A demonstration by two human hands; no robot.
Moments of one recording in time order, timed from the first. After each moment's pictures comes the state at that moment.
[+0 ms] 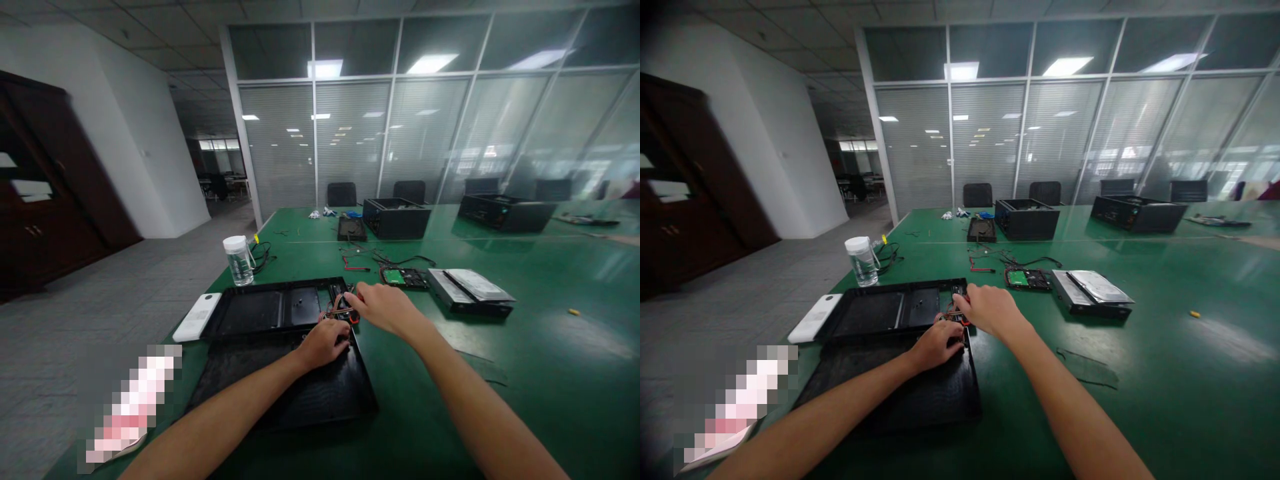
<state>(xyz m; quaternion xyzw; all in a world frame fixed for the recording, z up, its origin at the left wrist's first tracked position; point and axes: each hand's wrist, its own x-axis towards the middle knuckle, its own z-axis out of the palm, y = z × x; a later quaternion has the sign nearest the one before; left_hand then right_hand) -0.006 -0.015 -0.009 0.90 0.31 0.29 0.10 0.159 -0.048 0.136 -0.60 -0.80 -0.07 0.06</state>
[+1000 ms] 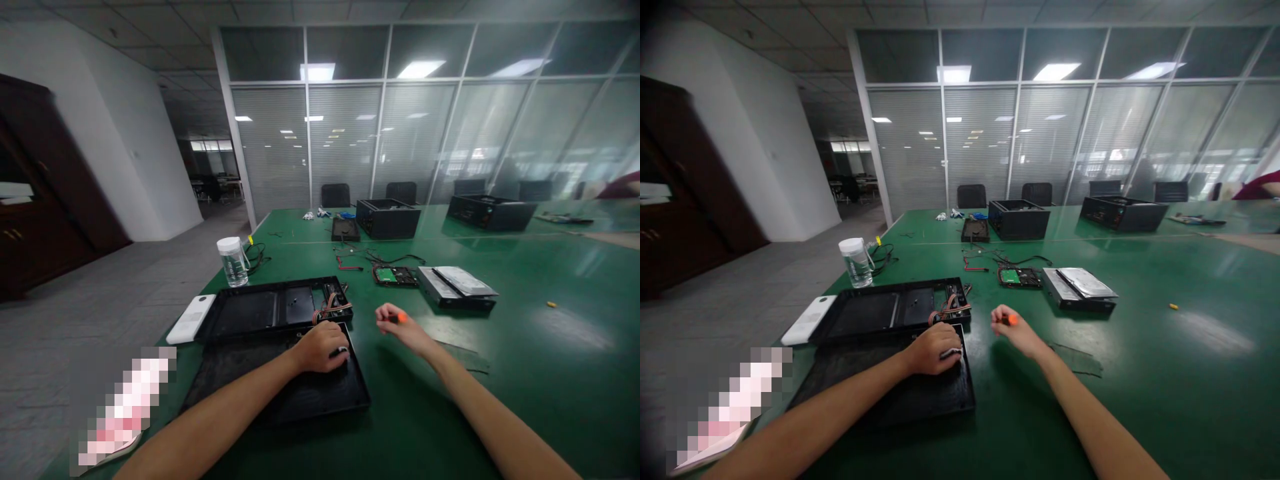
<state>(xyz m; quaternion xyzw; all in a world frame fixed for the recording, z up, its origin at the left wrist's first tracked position) -0.006 -0.026 0.000 0.96 0.14 0.24 -0.01 0.245 -0.030 0.014 -0.37 -0.64 0.46 0.48</state>
